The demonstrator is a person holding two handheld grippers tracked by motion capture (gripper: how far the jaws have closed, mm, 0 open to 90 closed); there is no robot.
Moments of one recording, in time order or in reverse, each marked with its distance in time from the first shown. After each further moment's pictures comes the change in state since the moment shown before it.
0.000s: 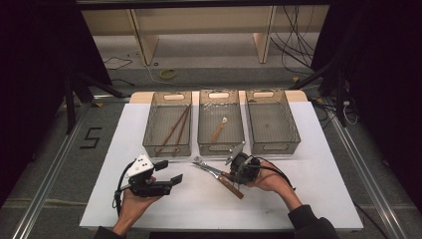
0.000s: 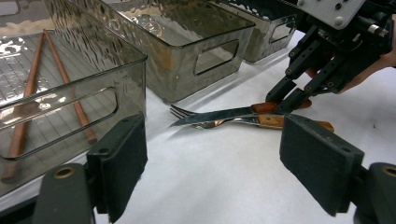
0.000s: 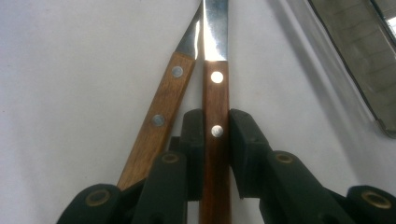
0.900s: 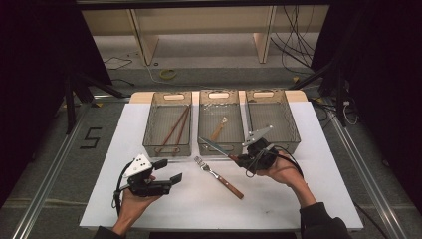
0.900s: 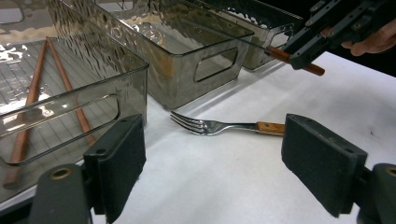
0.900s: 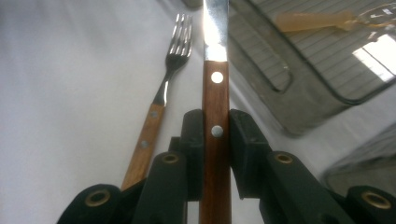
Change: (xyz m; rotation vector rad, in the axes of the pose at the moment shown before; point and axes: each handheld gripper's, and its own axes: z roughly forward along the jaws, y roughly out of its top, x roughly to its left) left arm 0.001 0.000 -0.002 -0.032 -0.005 -0.006; right arm -0.023 -0.012 -0.059 -0.234 -0.018 0.131
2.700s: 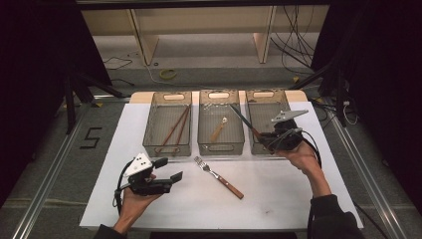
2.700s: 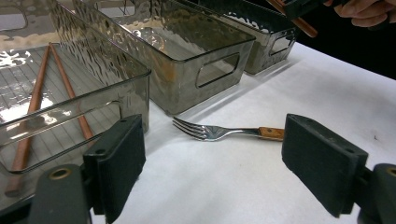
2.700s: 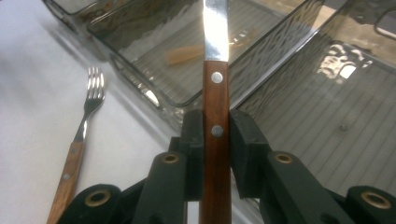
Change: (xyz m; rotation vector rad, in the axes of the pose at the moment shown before) left arm 0.001 0.002 0.002 -0.010 0.008 0.007; right arm -0.058 -0.014 -0.046 -0.156 -0.166 0.207
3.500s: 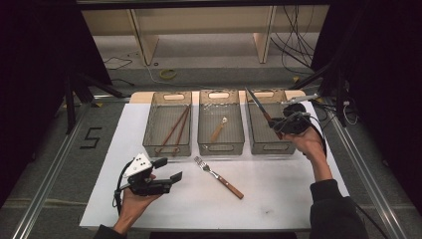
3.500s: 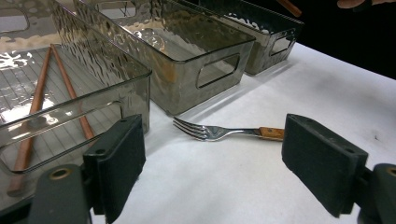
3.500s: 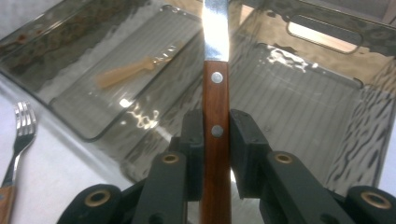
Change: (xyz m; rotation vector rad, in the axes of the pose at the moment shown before) left arm 0.000 0.000 -0.001 -0.008 0.000 0.000; right arm -0.044 0.019 -0.003 0.009 -0.146 0.111
